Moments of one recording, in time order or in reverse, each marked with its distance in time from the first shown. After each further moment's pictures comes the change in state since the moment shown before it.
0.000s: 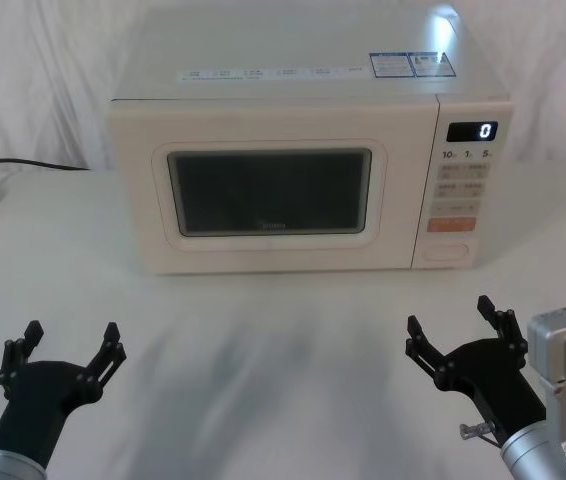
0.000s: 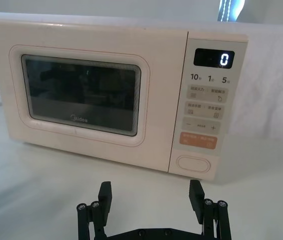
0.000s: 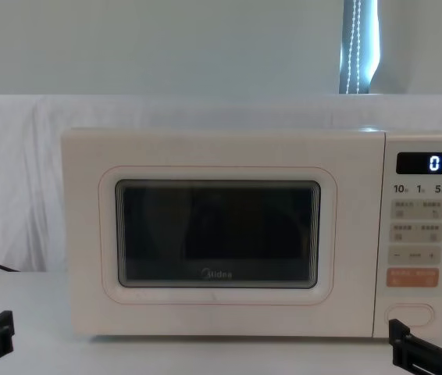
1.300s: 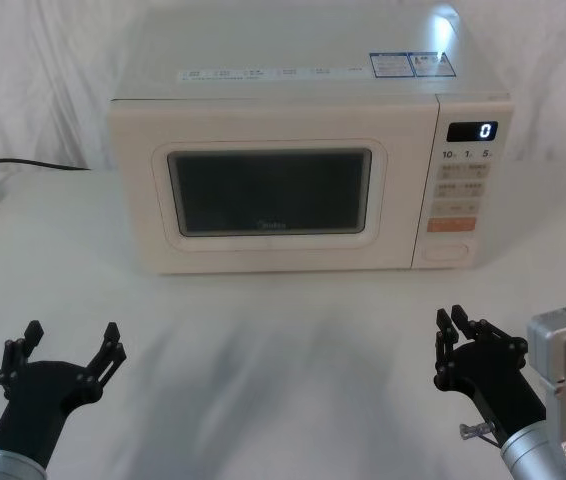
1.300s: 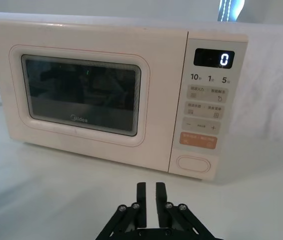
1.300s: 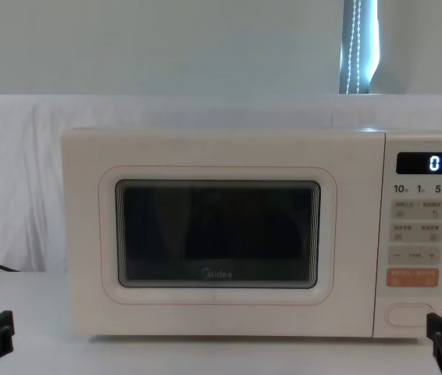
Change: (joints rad) left arm 0.000 0.000 0.000 0.000 0.000 0.000 0.000; right arm 0.000 0.000 0.000 0.000 0.000 0.000 0.000
